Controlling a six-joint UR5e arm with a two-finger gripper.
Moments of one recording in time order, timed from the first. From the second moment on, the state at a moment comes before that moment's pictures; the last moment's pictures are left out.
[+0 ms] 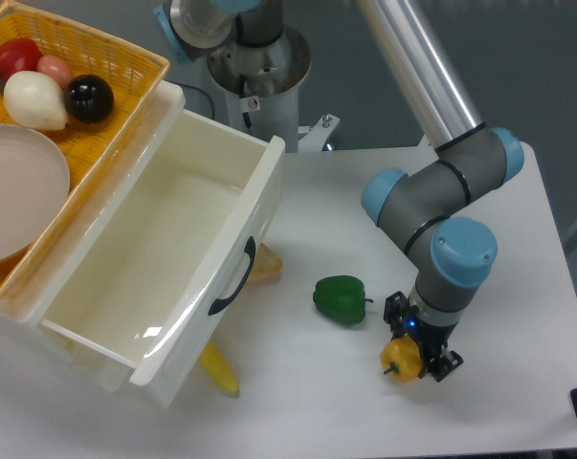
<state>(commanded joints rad) 2.63 -2.20 -1.35 -1.00 1.54 1.55</state>
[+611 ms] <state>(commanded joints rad) 2.66 -2.06 -1.34 -1.24 1.54 1.56</state>
